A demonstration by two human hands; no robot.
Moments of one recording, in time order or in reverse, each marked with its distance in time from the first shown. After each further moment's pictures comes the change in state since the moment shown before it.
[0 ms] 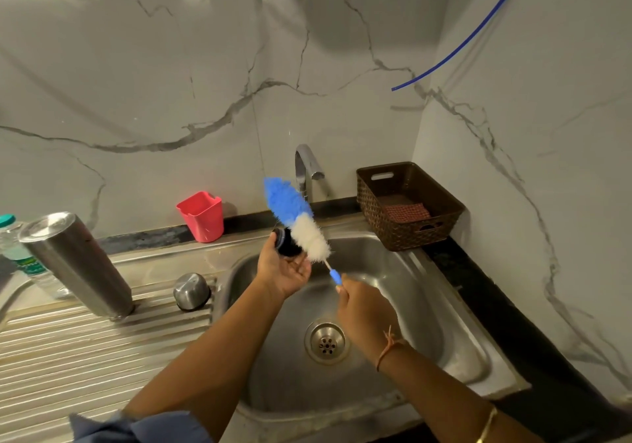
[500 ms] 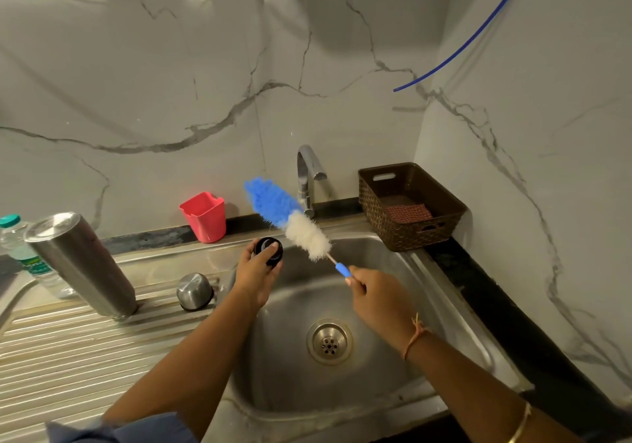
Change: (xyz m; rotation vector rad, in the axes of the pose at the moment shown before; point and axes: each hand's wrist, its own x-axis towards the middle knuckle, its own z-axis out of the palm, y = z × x) left_hand 0.017 0.024 -0.039 0.208 0.041 0.365; right_hand 0.008 0.012 -0.019 0.098 0.046 -0.111
